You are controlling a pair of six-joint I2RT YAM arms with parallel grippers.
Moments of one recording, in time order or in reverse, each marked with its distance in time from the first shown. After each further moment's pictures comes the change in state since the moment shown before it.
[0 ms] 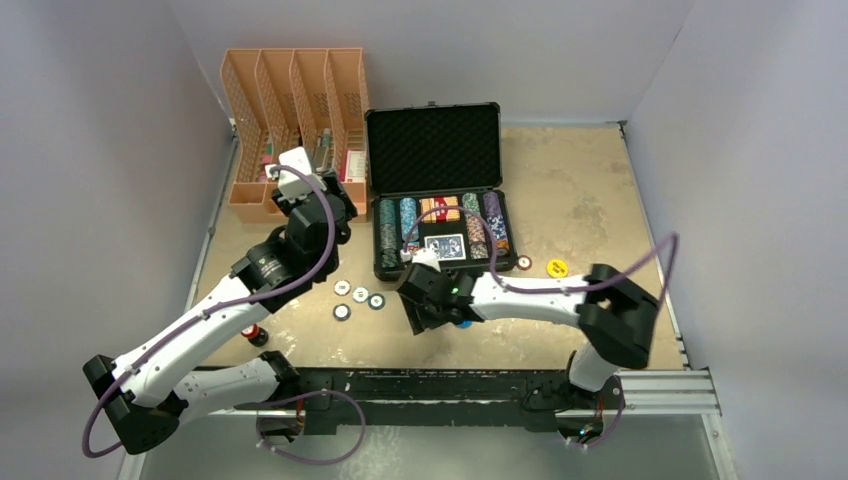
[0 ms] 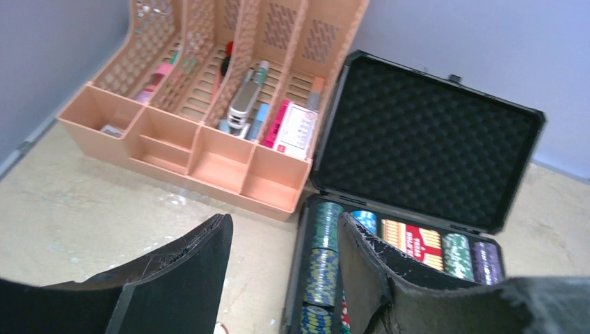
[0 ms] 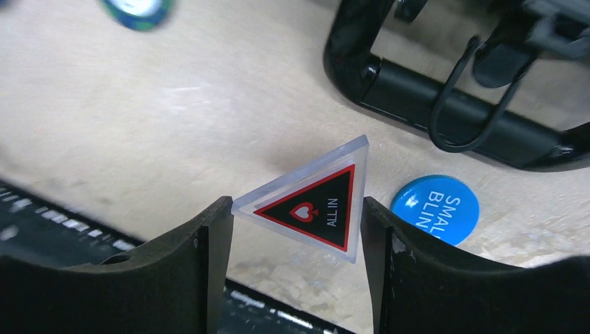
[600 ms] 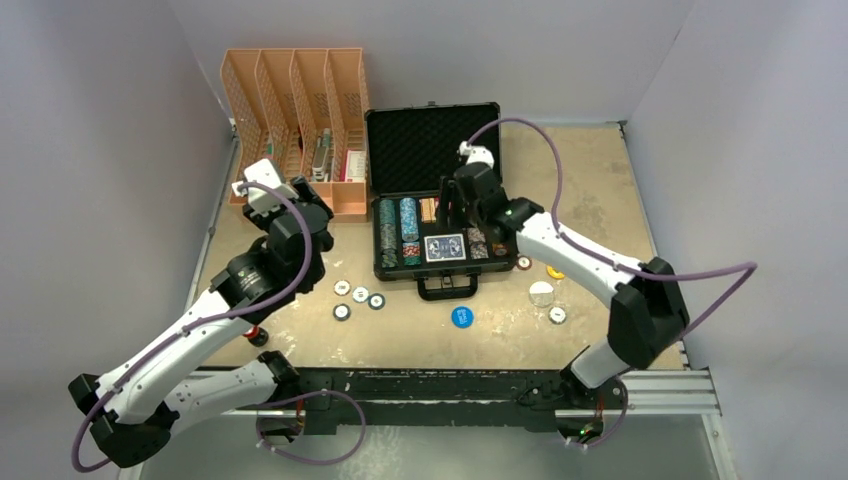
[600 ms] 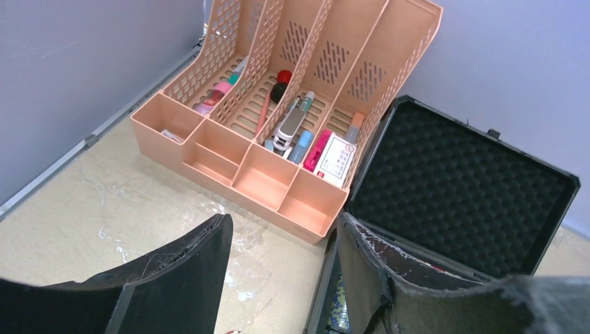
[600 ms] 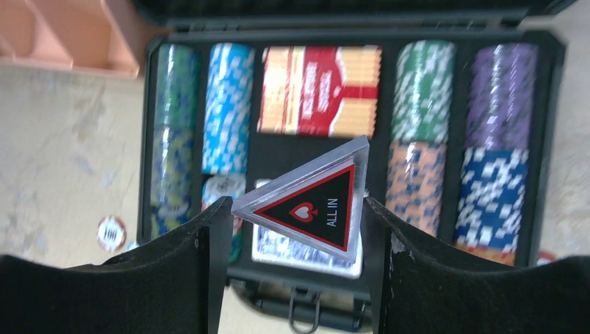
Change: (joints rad) left arm 0.000 -0.105 -0.018 -0.090 -0.199 -0.076; right arm -0.443 -0.162 0.146 0.183 -0.008 -0.180
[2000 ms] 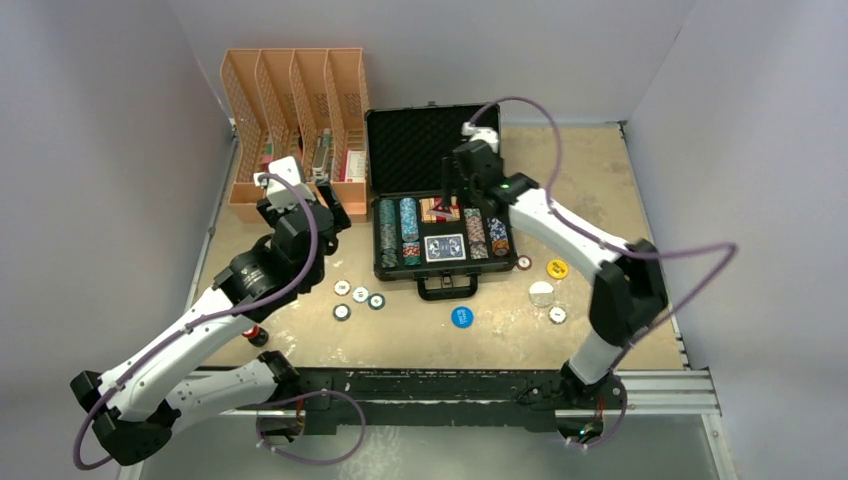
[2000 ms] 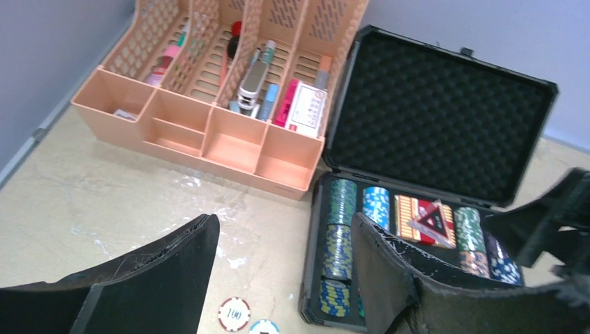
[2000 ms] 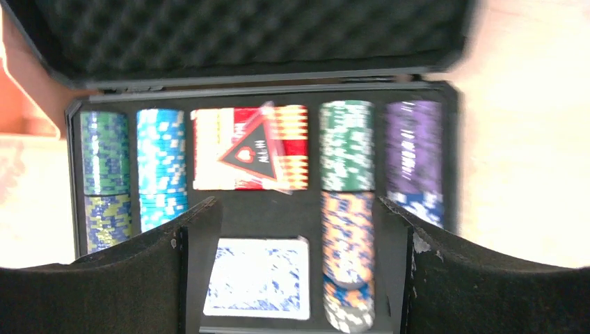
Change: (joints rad) left arm 0.000 0.031 0.006 -0.053 0.195 0.047; right arm -0.102 0.227 0.260 -0.118 0.082 -0.108
